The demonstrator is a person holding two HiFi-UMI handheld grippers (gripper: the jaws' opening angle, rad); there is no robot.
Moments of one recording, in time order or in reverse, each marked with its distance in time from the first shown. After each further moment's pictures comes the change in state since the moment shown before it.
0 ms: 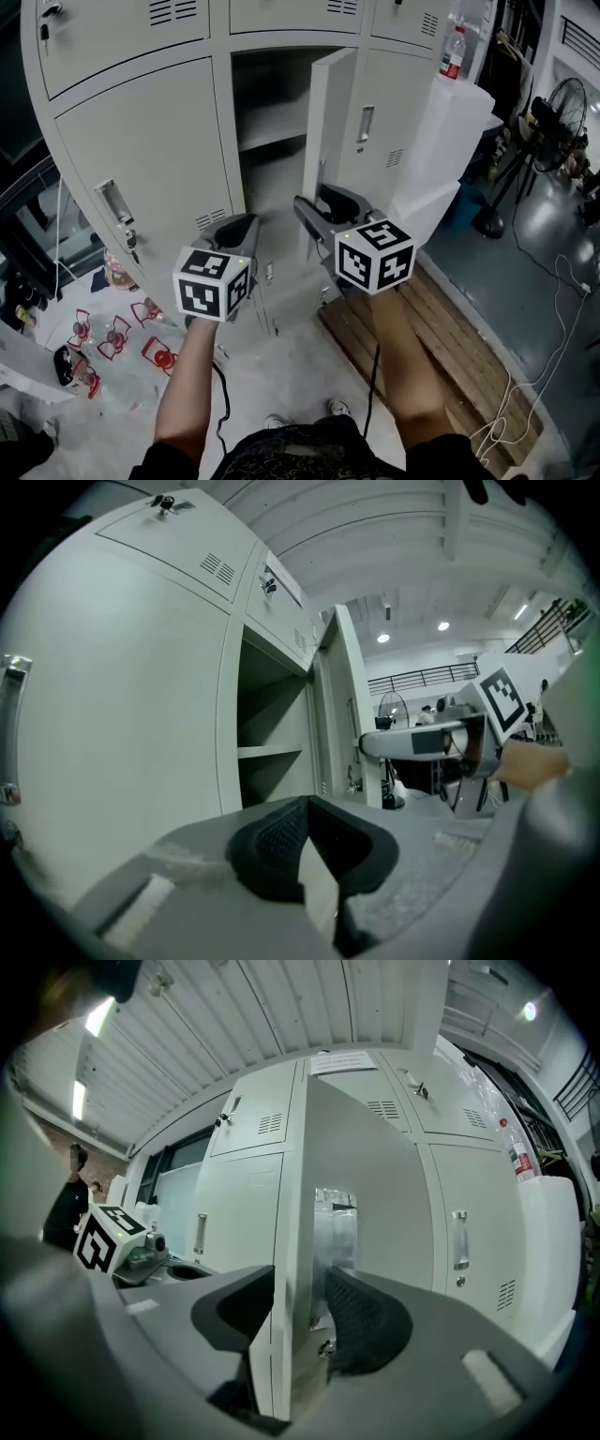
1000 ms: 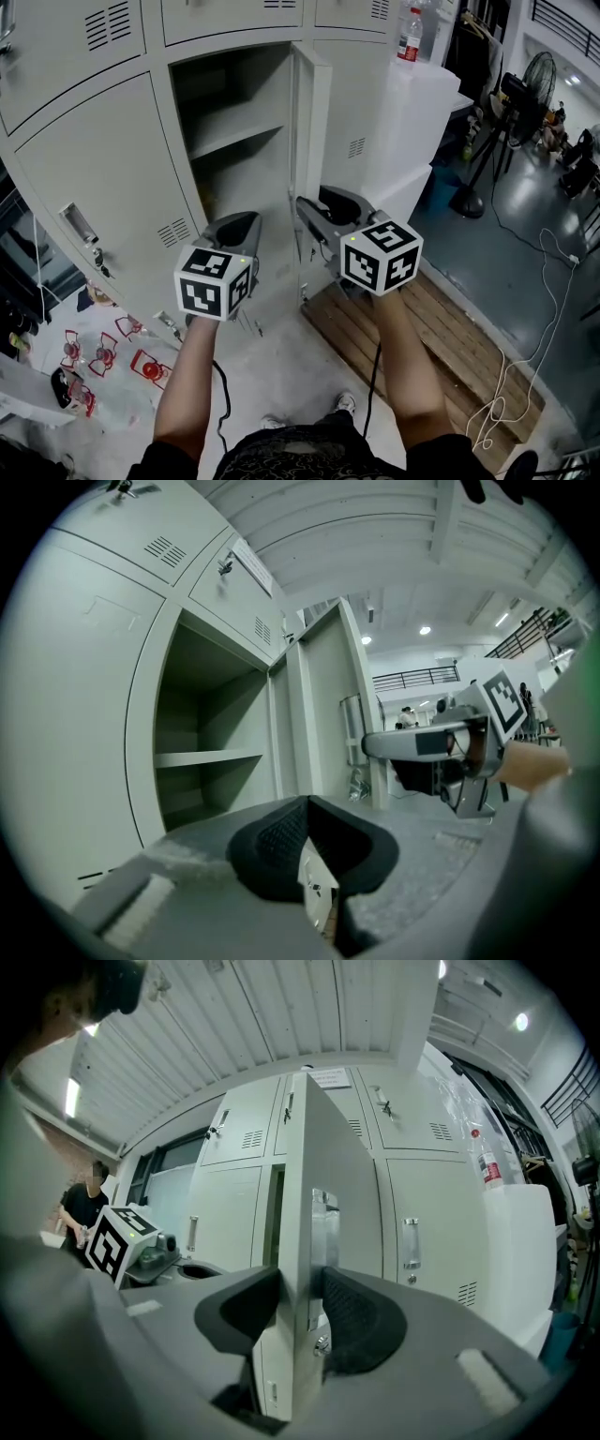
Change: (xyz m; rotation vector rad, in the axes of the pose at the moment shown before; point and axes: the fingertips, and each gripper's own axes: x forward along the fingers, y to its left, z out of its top) left arm 0.047 -0.074 0.014 0.036 -0.001 -0.122; right arm -0.067 -0.053 0.000 0.008 -0.018 -0.063
